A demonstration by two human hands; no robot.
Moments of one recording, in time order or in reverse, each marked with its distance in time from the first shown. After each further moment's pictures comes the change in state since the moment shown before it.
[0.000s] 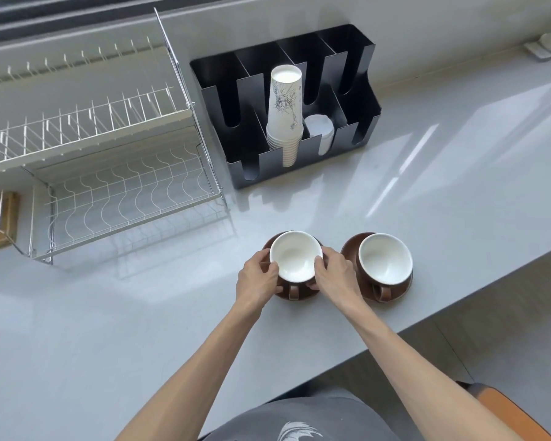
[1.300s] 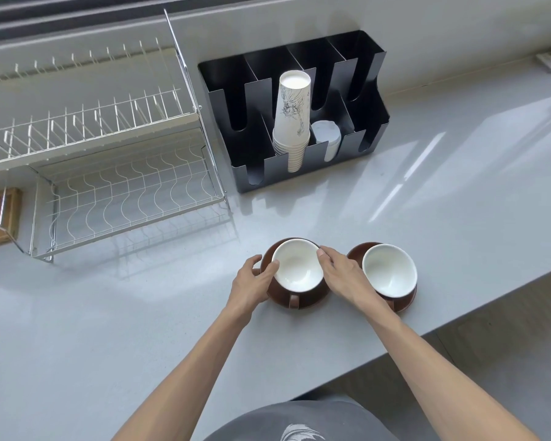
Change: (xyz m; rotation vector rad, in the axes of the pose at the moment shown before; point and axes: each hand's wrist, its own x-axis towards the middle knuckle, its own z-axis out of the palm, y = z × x) left_hand 0.020 -0.009 -0.013 -0.116 -0.049 -0.115; right_hand 0.017 -0.006 -0.033 -0.124 -0.201 -0.068
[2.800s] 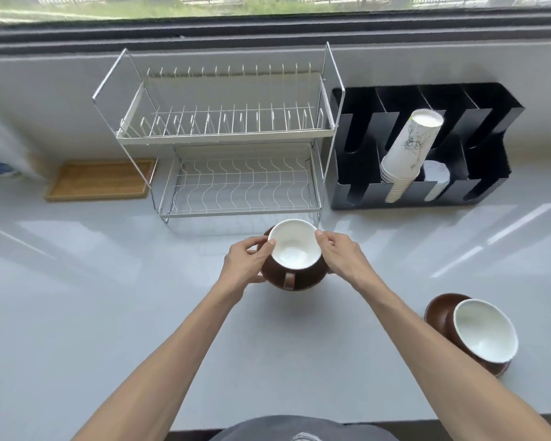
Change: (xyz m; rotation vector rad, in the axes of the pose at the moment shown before) left_hand -0.029 0.012 -0.157 -0.203 0.244 0.140; right_hand 0.017 -0.151 0.071 0.050 -0.082 -0.314
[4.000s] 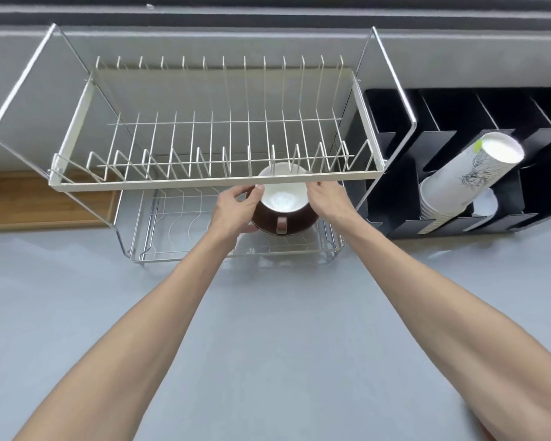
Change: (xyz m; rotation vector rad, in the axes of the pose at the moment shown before) left_hand 0.193 0.100 -0.026 -0.011 0.102 0.010; right_hand 0.198 -0.110 0.007 -0.060 0.045 0.084
